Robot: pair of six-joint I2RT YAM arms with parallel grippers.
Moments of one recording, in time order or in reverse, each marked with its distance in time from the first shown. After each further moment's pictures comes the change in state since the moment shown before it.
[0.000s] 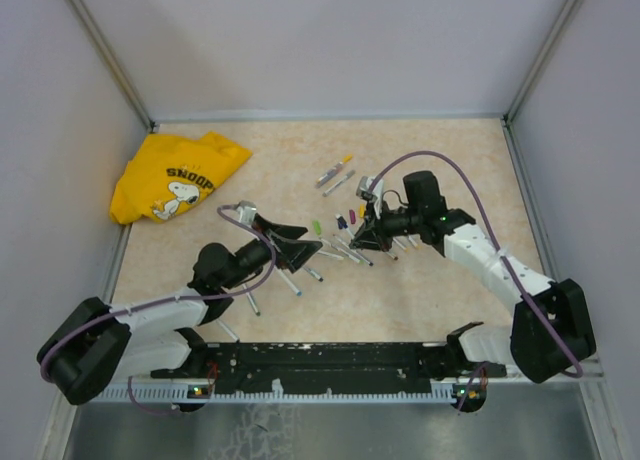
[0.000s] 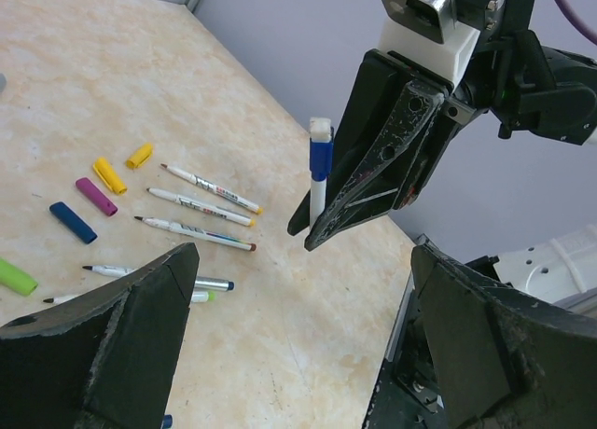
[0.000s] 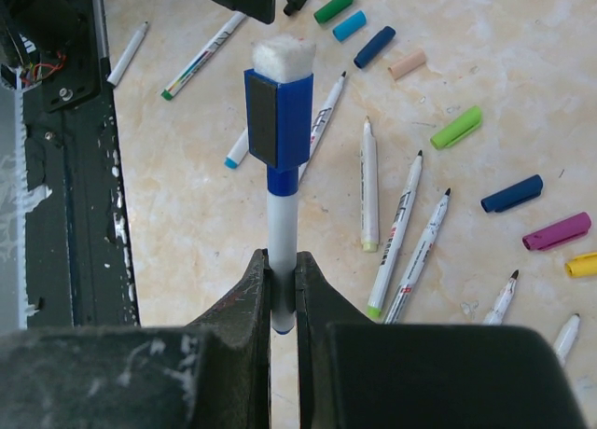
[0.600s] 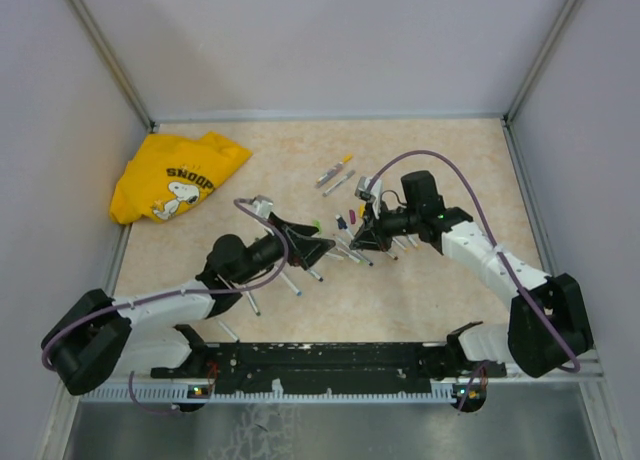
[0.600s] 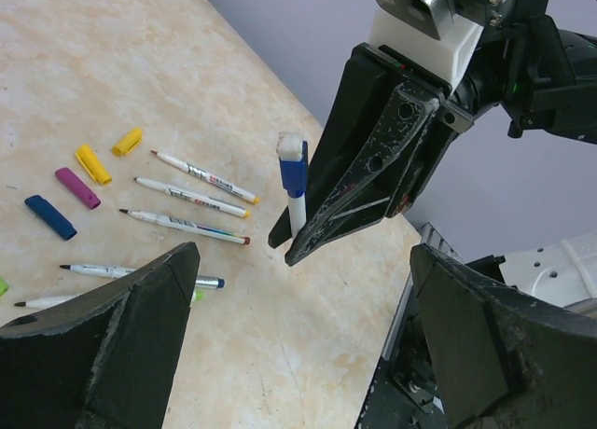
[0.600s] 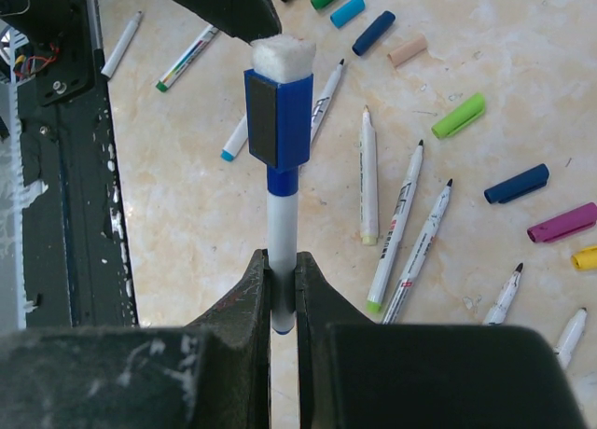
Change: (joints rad) left arm -0.074 0.037 0.098 -0.139 -0.062 0.020; right arm 0.000 0.030 0.012 -0.021 0.008 -0.011
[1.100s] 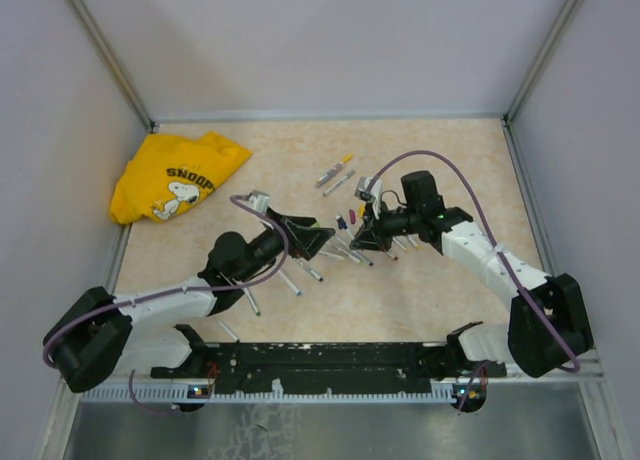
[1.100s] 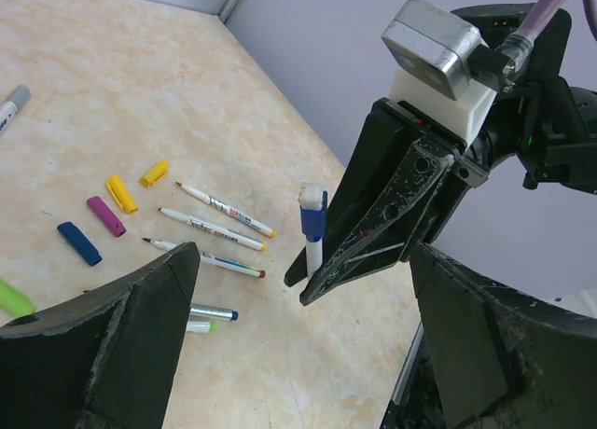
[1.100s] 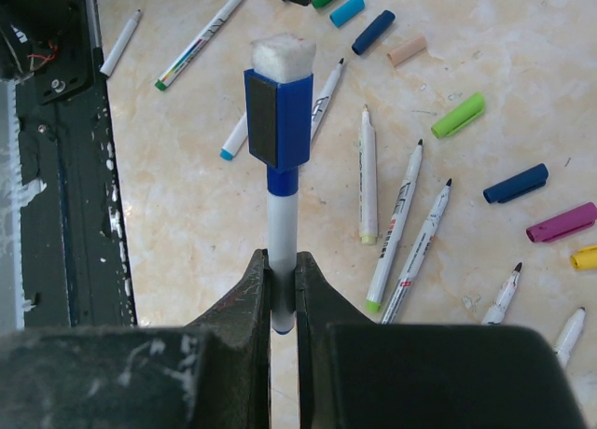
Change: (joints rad) left arm -0.016 0.034 0.047 -0.004 -0.110 0.000; right arm 0.000 0.000 0.000 -0.002 0.001 -0.006
